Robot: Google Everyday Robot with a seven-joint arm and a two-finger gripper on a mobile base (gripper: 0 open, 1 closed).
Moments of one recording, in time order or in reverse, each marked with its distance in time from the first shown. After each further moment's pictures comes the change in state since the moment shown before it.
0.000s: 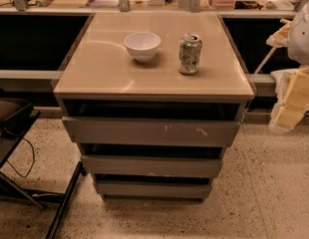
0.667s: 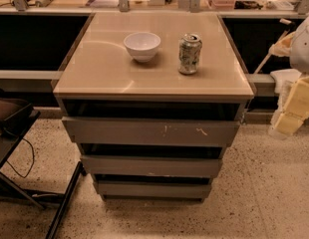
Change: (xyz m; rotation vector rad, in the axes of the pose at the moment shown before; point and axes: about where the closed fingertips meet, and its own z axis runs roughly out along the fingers) arm 0.011 0.002 0.015 -0.016 -0.023 0.035
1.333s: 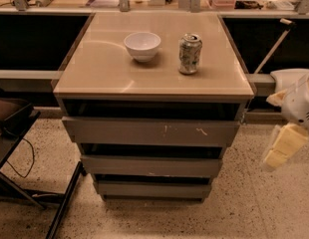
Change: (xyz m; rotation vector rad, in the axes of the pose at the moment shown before) arm 0.061 0.018 0.105 -0.114 -0.062 0.157
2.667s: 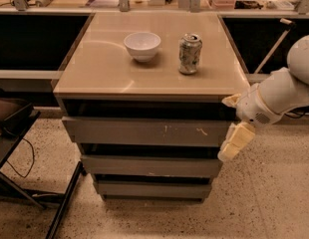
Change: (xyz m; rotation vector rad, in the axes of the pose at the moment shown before) arm -0.064 -0.021 0.091 -0.099 -0.208 -0.105
